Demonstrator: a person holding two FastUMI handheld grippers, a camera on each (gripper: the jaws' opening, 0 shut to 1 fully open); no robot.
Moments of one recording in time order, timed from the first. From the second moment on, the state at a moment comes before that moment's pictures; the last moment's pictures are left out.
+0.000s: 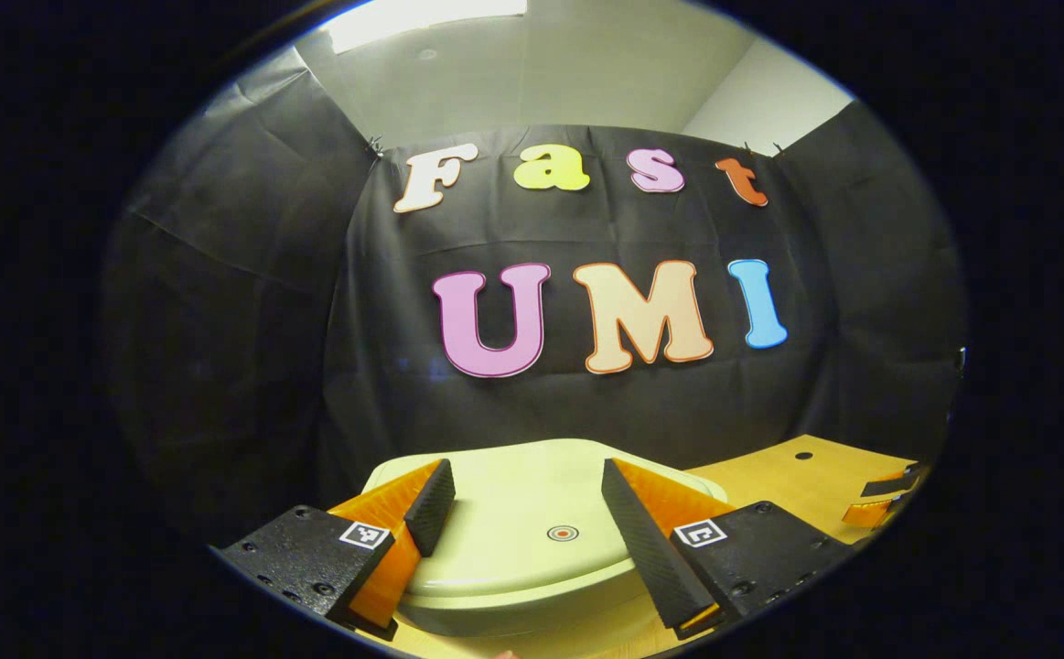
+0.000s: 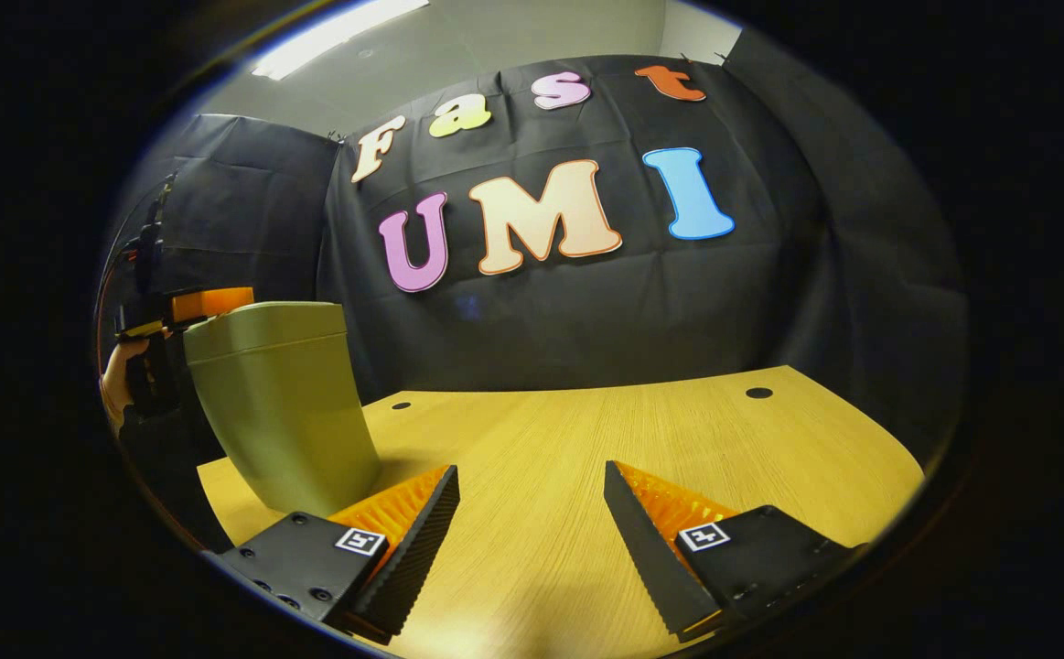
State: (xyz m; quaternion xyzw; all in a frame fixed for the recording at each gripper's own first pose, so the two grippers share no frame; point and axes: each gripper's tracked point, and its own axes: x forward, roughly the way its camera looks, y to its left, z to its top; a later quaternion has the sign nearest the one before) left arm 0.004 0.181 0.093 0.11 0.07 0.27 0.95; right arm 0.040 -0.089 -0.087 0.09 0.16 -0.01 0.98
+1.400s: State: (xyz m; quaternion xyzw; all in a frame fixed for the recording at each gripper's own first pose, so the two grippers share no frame) left arm 0.036 0.075 0.126 0.08 0.01 0.11 0.99; right arm 0.046 -0.046 -0.089 0.05 0.16 0.03 0.98
